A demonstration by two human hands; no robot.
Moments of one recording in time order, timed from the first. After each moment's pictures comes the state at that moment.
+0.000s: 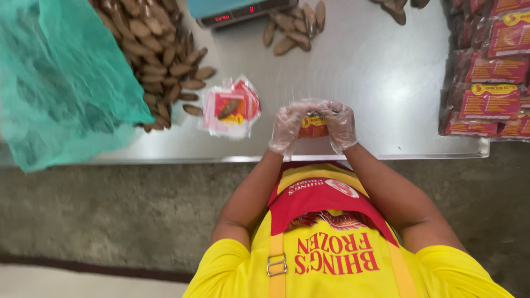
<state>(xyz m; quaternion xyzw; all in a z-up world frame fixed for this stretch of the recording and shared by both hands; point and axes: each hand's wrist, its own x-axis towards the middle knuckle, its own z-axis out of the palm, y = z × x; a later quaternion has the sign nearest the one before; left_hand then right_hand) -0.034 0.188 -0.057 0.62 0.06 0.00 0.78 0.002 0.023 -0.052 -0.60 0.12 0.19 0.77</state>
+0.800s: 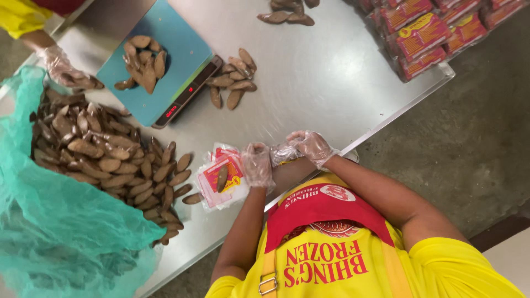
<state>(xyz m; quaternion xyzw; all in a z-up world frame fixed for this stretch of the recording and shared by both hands) -0.017 0.261 -0.146 0.83 0.08 -0.02 0.55 -0.030 0.049 -0.102 -0.82 0.10 0.14 0.54</state>
